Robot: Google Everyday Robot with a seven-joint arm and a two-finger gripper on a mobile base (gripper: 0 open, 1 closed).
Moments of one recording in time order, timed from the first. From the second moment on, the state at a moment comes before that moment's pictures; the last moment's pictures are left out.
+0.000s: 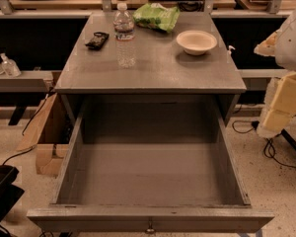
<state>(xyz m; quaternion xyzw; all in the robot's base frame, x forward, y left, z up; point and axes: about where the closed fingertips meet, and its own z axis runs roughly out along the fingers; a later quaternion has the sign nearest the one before) 0.438 -0.217 0.977 -0.60 0.78 -0.03 0.16</state>
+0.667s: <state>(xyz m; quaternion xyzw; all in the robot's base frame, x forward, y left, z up) 0.479 -0.207 0.981 -0.59 0.78 -0.01 0.22</state>
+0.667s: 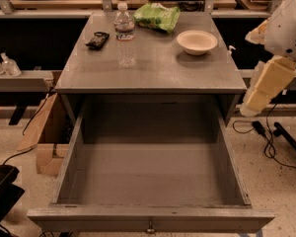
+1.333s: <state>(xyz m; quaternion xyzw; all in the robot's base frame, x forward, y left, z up) 0.563 -0.170 0.975 -0.51 0.76 0.11 0.39</state>
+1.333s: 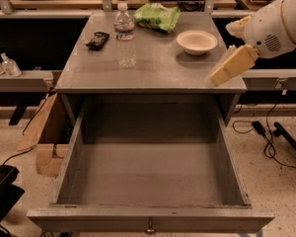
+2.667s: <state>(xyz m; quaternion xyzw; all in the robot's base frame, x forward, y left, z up) 0.613 -0.103 0.973 -0.46 0.68 0.19 0.54</state>
